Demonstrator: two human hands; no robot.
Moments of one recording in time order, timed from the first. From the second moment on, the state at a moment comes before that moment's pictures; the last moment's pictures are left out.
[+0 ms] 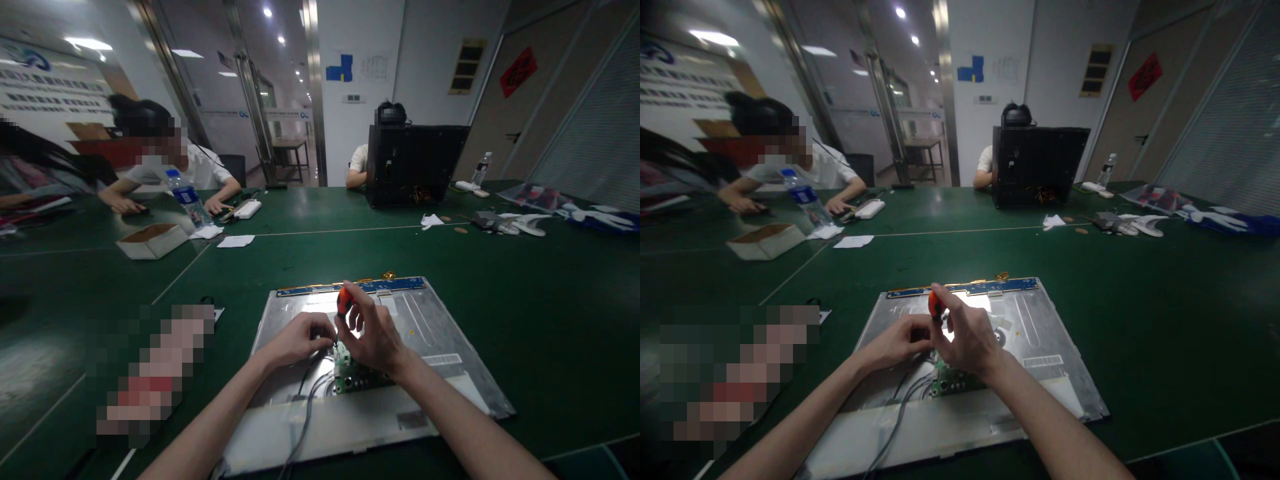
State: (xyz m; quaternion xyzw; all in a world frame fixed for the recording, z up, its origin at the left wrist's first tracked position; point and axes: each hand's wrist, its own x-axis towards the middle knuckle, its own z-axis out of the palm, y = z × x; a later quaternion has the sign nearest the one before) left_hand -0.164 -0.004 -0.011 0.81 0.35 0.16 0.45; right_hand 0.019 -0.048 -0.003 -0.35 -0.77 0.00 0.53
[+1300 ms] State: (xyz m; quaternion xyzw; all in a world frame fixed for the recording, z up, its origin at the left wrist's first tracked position) left_hand -0.166 -0.002 -0.016 0.81 0.34 0.16 0.45; right_hand 0.020 -0.047 -0.004 -0.34 -0.78 -0.01 0.53
